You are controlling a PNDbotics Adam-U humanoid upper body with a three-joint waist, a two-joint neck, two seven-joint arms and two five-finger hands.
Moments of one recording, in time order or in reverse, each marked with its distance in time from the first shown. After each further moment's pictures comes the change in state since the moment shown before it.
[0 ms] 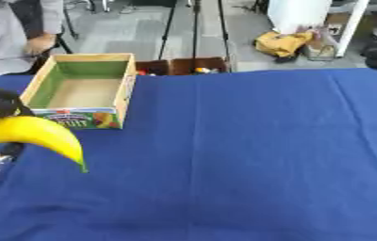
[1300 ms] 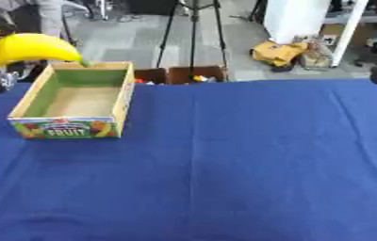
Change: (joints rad) left arm -0.370 -0.264 0.085 0.589 -0.211 0.015 0.102; right arm -0.001 0.000 0.007 0.000 0.001 -0.014 0.006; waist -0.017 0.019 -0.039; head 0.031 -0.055
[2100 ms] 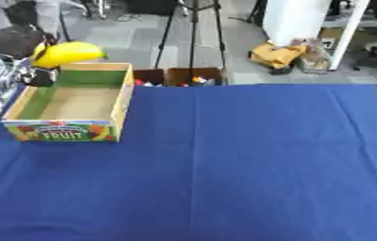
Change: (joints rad) left arm -0.150 -0.259 0.157 0.498 -0.281 -0.005 0.216; right arm -0.017 0.010 0.007 0.000 0.004 -0.010 0.010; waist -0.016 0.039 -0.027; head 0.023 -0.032
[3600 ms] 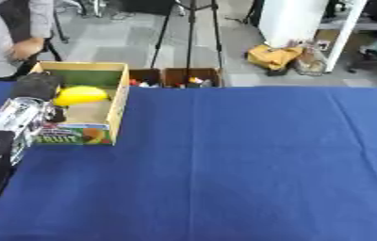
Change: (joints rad) left arm -0.012 -0.060 0.105 0.203 -0.184 0.093 0.096; right arm -0.010 0.011 0.005 0.000 0.015 -0.014 -0.005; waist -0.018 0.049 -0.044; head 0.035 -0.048
